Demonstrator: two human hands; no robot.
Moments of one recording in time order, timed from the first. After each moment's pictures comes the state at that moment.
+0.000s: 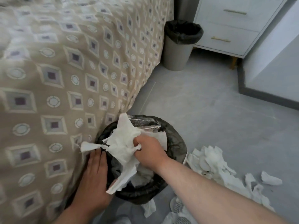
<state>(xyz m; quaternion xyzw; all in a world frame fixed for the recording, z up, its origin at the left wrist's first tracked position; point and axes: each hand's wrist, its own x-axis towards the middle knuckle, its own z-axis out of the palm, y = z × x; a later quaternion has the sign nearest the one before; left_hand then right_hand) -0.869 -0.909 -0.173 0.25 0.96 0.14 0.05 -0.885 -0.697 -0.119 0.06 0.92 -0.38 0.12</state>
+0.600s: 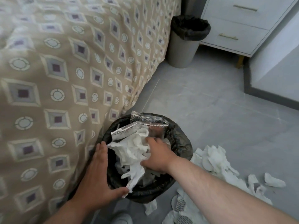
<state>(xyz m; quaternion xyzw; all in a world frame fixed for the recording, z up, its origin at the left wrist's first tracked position) -0.870 -0.914 -0.166 0.26 0.91 0.30 0.09 -0.878 -0.680 -0.141 0.09 0.92 -0.26 0.26</state>
